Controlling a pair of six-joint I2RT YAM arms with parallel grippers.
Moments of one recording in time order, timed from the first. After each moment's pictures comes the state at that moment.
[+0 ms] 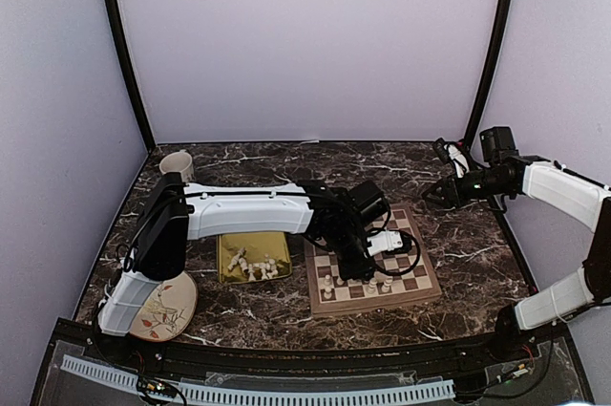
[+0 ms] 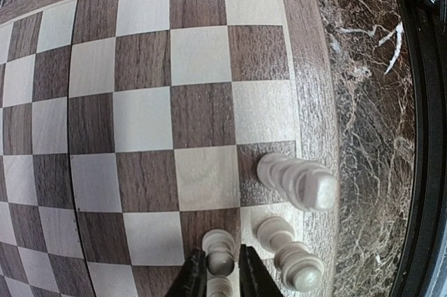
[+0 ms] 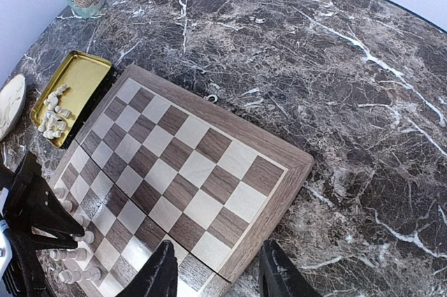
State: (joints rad) left arm -1.14 2.33 2.01 -0.80 0.20 0.33; right arm 0.10 1.32 0.92 -0.49 -0.63 -0.29
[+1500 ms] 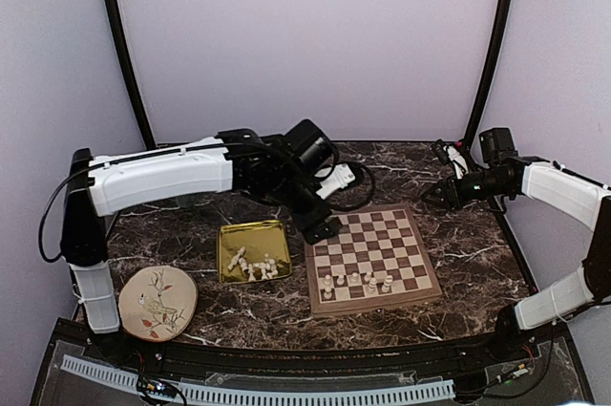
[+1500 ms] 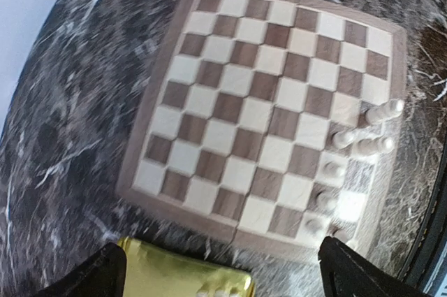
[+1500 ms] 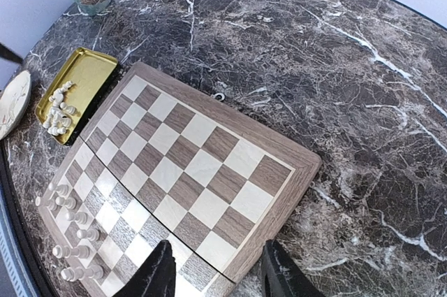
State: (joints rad) left arm -1.07 1.99 1.83 -0.83 -0.07 0.20; right arm 0.10 1.33 0.92 -0.49 -0.65 -0.30
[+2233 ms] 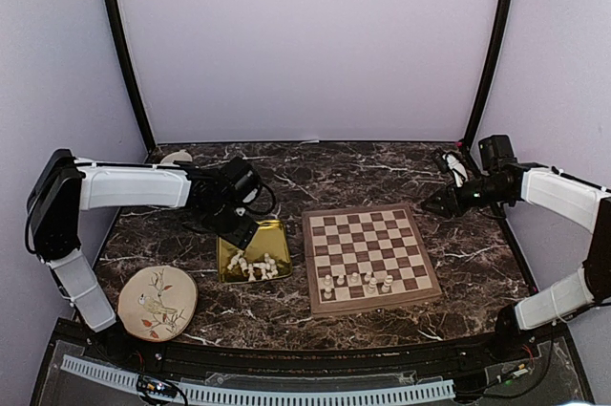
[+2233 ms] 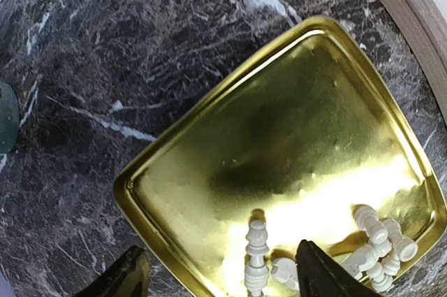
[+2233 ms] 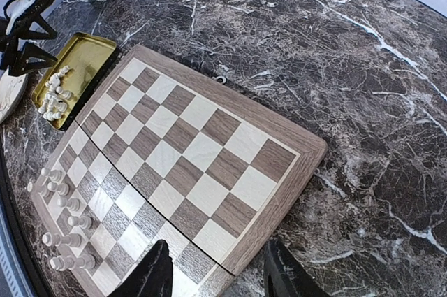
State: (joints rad) left arm -0.74 1.72 1.18 -0.68 -0.27 -0.22; right arm 0.10 1.32 0.87 -0.48 -0.65 -0.34
